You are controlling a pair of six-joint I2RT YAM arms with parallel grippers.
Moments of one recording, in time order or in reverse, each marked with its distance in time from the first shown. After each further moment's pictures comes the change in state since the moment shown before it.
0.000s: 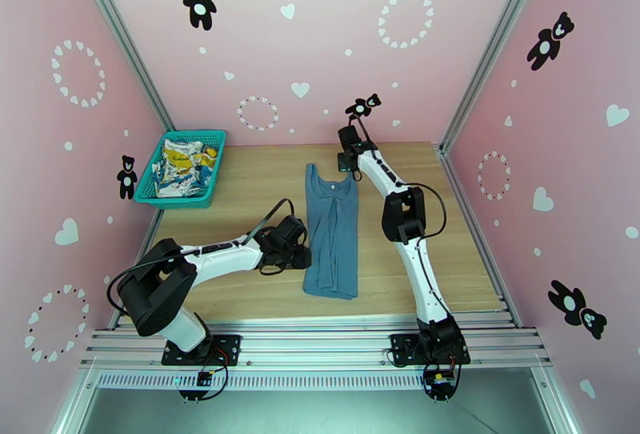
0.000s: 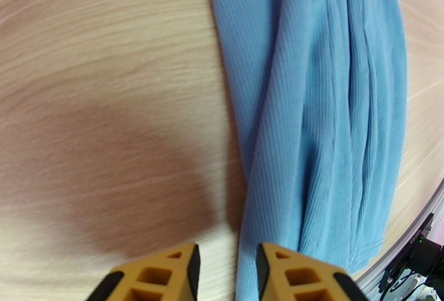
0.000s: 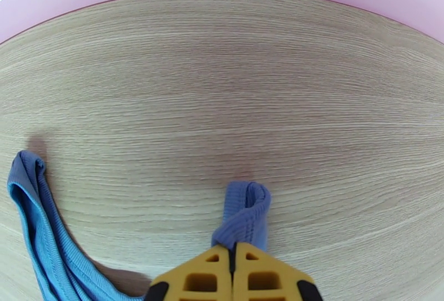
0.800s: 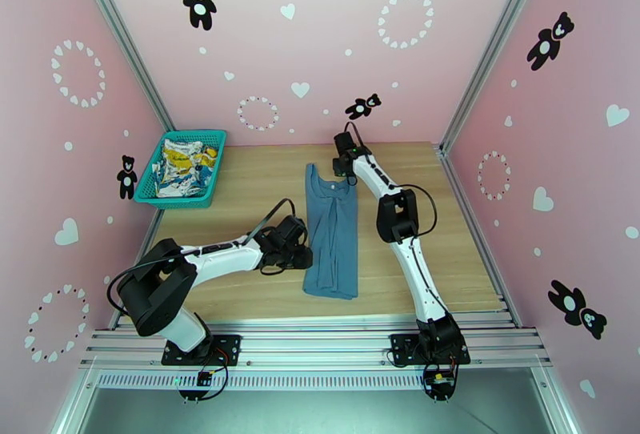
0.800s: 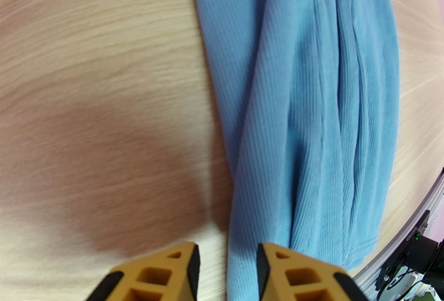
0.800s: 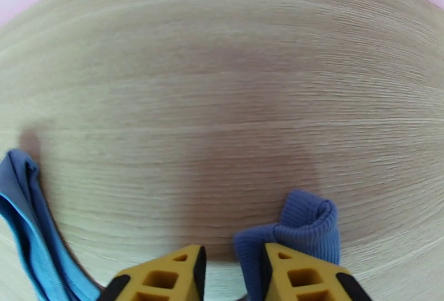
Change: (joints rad) left arm -0.013 0.000 -0.001 0.018 0.018 -0.003; right arm 0.006 0.109 0.090 0.031 -0.092 0.028
